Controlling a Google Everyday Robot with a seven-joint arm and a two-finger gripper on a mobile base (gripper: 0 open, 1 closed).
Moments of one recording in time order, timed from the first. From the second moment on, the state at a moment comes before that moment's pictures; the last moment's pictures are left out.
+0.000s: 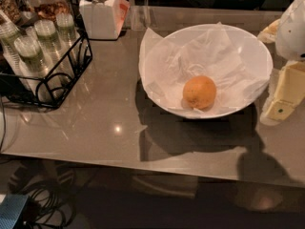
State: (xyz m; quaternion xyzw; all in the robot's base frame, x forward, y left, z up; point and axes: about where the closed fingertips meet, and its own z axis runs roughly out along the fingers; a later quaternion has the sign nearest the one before) arm 0.438 -0.217 0.976 -0.60 0.78 -0.03 0.16
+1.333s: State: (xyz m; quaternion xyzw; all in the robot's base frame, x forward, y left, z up) arm 0.492 -0.178 0.954 -0.60 0.78 0.04 0.18
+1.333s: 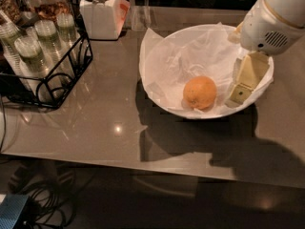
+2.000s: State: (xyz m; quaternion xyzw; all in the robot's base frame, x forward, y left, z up) arm 0.493 -0.178 0.953 -0.60 0.78 0.04 0.18
